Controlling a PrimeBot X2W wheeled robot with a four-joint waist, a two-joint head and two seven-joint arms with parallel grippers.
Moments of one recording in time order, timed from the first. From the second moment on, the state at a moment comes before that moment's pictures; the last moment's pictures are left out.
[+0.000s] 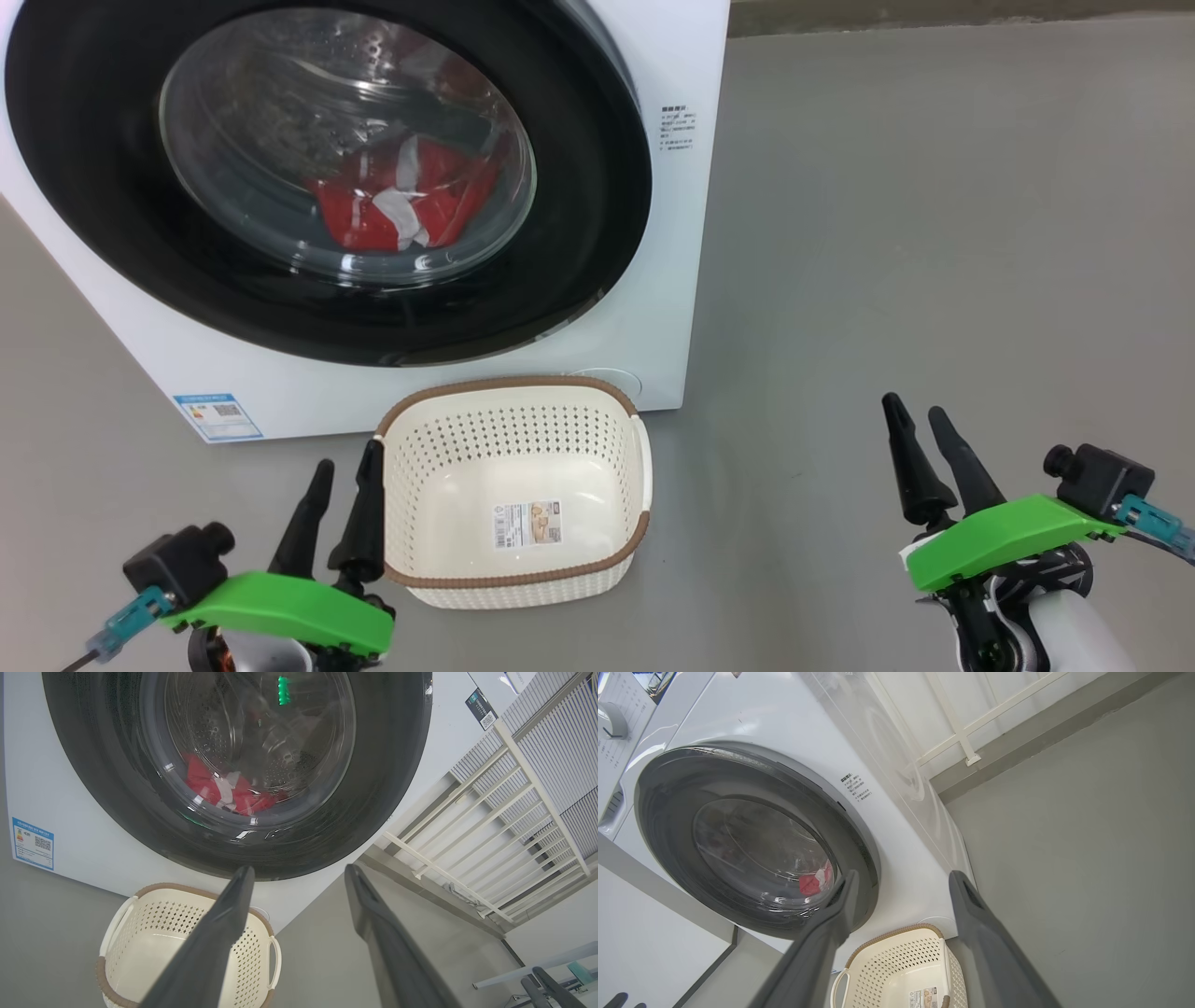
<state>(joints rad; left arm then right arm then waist) -0.19 0.03 -0.05 0.34 -0.76 -0.10 -0.12 -0.19 -0.04 0.03 0.40 0.80 0.13 -0.12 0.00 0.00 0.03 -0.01</state>
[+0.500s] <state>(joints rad) -0.23 0.03 -0.07 0.33 -0.57 -0.10 -0.16 -0.23 -0.04 0.05 0.41 0.62 0.13 -0.16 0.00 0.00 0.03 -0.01</state>
